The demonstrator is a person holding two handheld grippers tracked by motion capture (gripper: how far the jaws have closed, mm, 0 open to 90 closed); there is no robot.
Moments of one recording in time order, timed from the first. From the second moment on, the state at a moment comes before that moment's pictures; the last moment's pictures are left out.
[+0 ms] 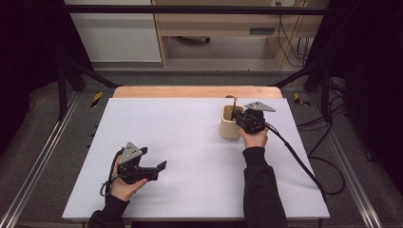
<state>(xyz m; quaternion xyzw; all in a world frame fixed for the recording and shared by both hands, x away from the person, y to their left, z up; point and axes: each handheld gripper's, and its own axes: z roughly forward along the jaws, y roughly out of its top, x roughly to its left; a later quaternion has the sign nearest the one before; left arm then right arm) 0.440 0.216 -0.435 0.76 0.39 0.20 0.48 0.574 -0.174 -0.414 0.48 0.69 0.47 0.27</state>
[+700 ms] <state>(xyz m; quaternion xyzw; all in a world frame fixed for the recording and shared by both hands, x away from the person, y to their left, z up) 0.441 0.219 -0.434 0.76 0.39 0.20 0.48 0.521 -0.186 -0.396 0.43 0.71 0.50 0.26</state>
